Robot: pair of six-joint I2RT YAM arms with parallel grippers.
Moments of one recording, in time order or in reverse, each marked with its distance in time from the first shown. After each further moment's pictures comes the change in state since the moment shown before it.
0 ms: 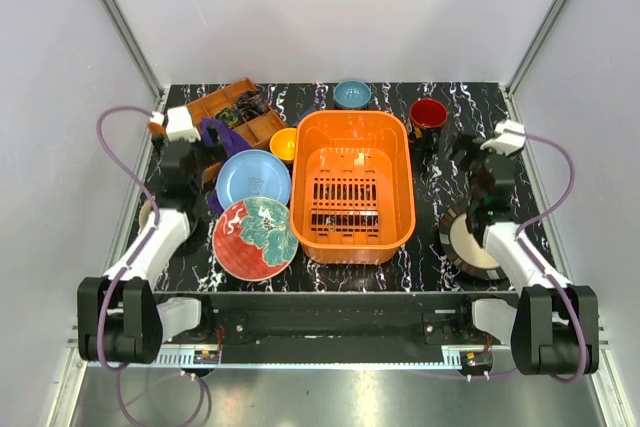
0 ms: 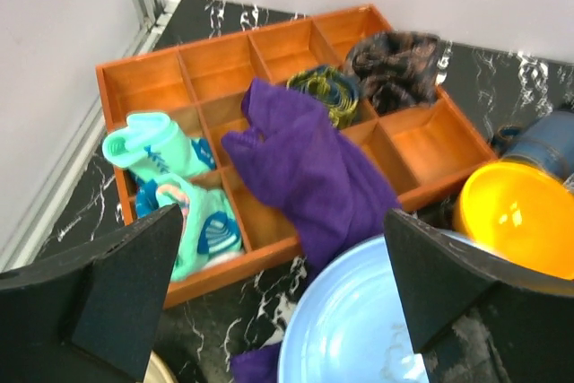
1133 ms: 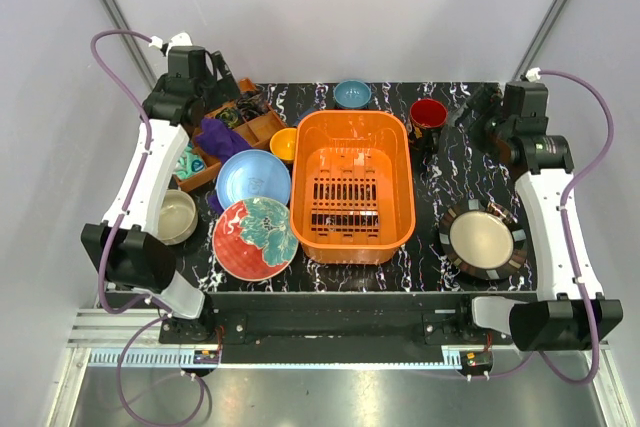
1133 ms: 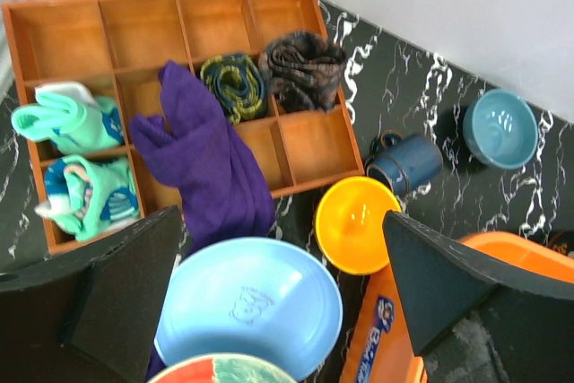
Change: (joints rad) left arm -0.098 0.405 1.054 -1.021 -0.035 -0.370; right arm 0.000 0.130 0.924 -1.335 -0.184 0.468
